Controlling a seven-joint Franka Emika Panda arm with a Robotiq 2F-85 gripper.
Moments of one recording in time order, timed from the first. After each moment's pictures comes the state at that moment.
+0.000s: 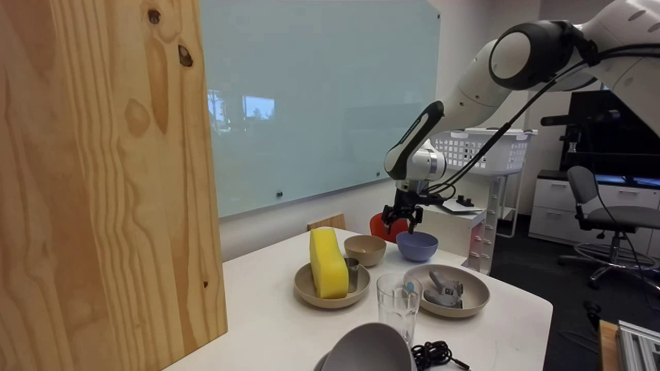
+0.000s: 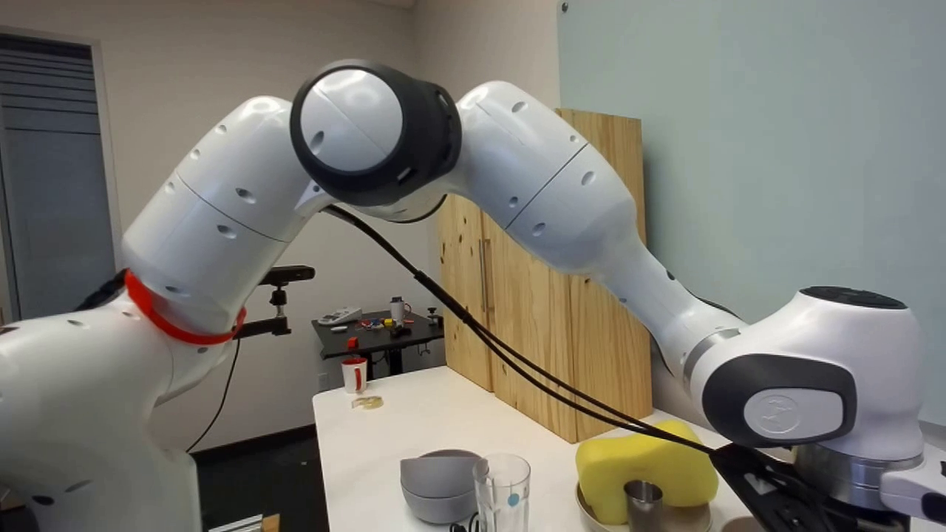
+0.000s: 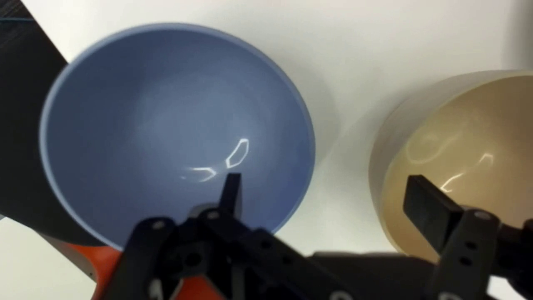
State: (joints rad) arm -0.42 0.73 -0.07 -1.65 0.20 2.49 -0.11
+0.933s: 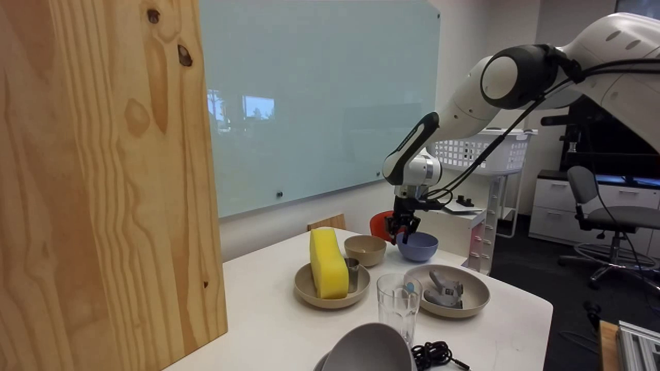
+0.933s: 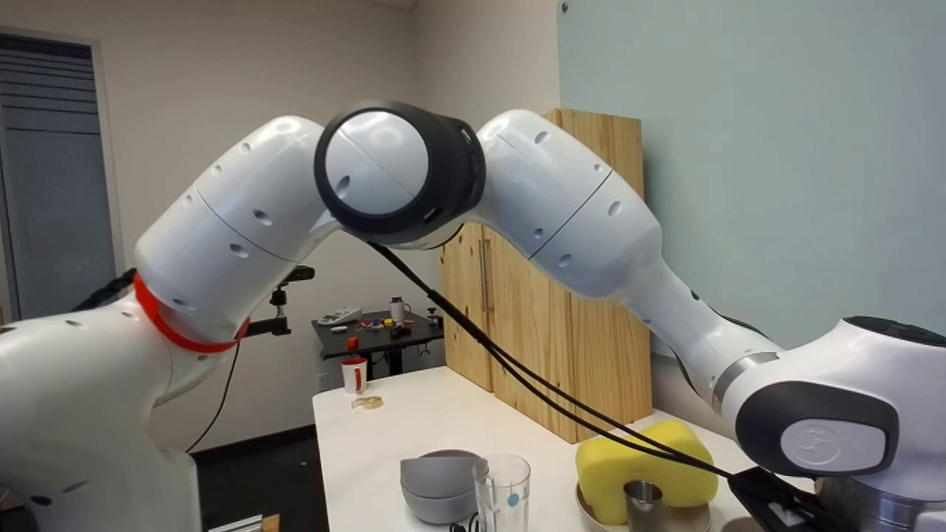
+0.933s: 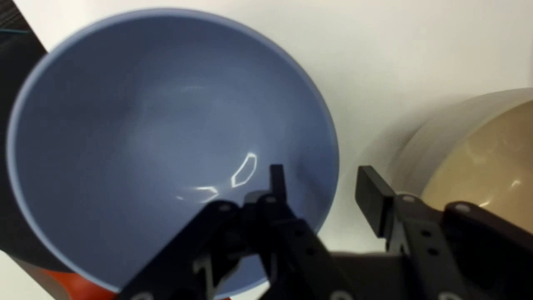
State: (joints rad) arm -0.44 0.84 -0.07 -1.52 0.21 2.38 -0.16
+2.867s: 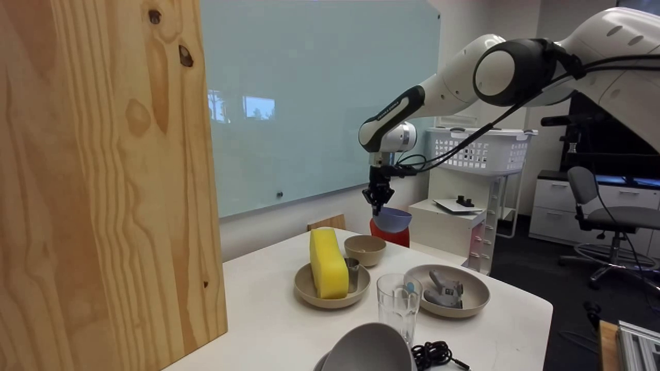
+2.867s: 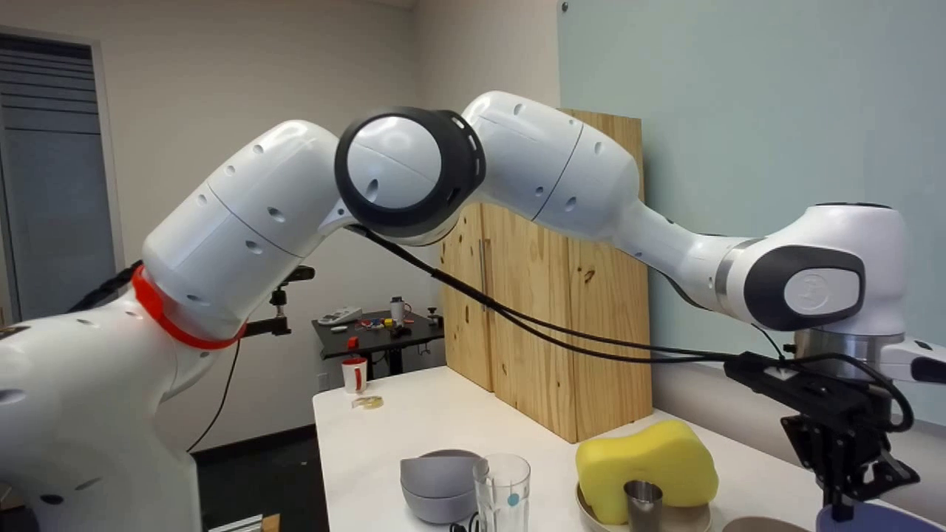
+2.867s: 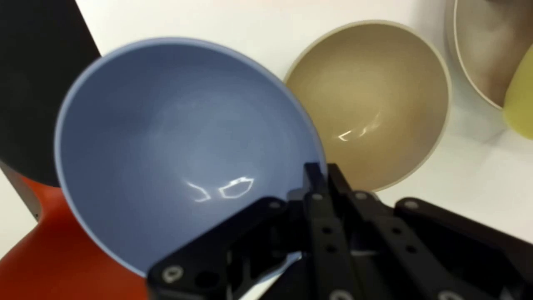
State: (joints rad) arm -0.33 0.82 -0.09 -1.25 0.11 2.10 -0.14
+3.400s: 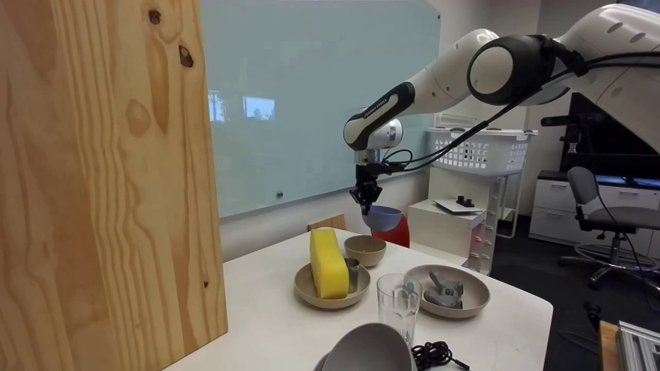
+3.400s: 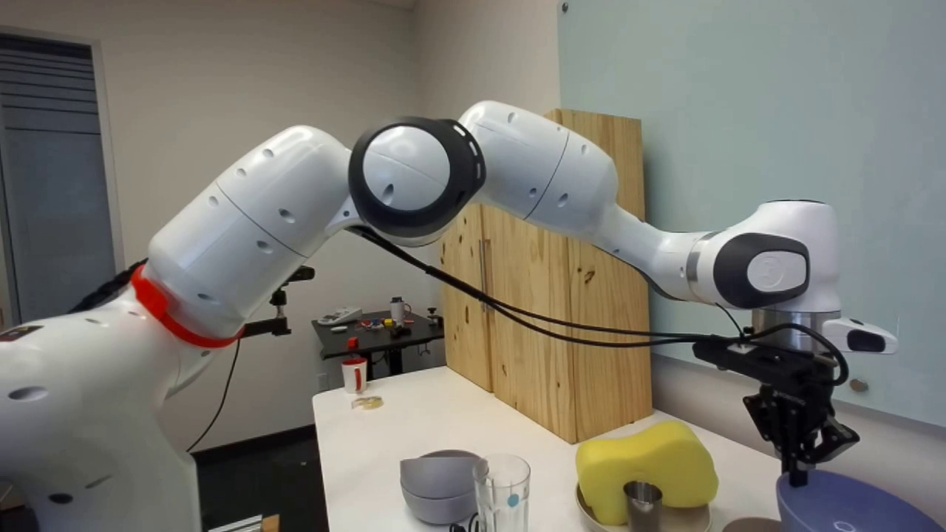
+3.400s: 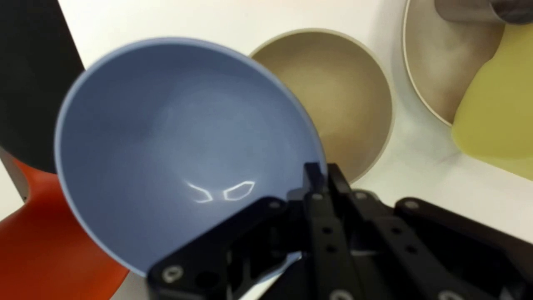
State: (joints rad) arm -0.24 0.82 -0.09 -1.22 0.05 2.05 -0.09
